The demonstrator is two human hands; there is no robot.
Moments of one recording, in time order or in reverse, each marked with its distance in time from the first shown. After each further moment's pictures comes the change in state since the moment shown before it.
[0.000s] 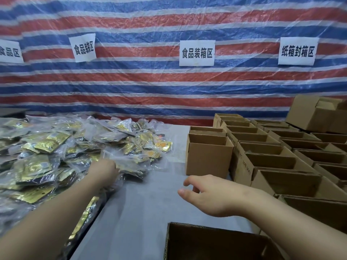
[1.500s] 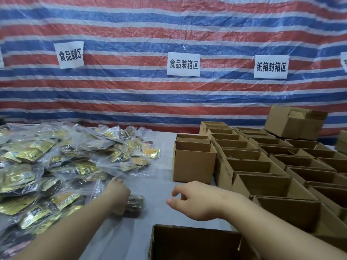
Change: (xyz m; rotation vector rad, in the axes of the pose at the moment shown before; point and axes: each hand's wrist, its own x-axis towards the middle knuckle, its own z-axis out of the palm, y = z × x) left_hand -0.047 0.088 -0.011 0.351 -0.189 0.429; right_hand -0.010 0.002 -0.003 -0.026 -0.023 0.019
